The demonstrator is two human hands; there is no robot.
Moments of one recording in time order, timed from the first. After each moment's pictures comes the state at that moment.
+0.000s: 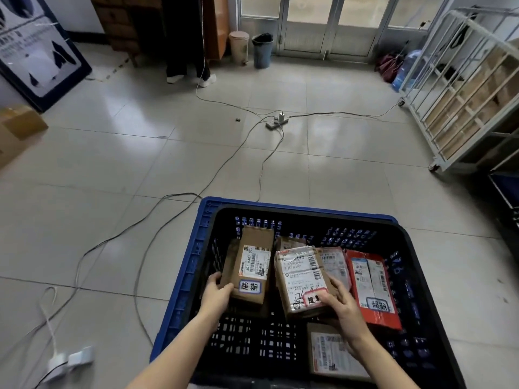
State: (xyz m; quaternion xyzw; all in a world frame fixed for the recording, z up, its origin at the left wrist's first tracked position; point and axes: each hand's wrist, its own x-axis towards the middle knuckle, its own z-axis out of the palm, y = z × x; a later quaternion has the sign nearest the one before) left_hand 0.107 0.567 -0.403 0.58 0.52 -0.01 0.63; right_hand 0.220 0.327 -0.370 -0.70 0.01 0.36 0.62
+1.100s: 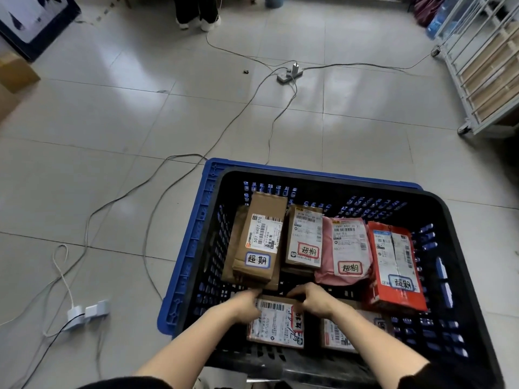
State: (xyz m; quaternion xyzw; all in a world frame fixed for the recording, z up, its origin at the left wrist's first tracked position) left_hand 0.099 0.533 -0.431 0.79 0.24 -0.39 0.40; right_hand 0.218 0.378 -0.454 -0.79 -0.24 0.55 0.16
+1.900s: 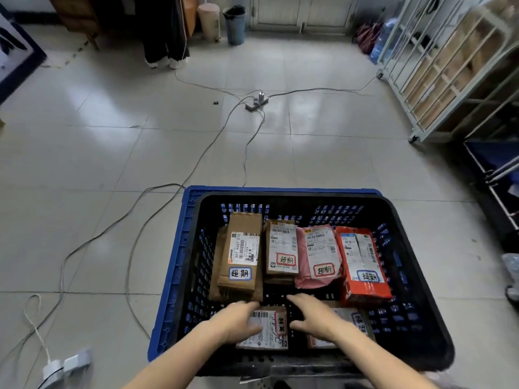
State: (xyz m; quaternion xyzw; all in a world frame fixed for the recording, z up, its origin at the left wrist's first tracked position) left_hand 0.098 0.524 -0.386 0.87 0.11 -0.37 0.29; right_hand 0.198 0.342 -0.410 -0.86 -0.33 0.40 0.07
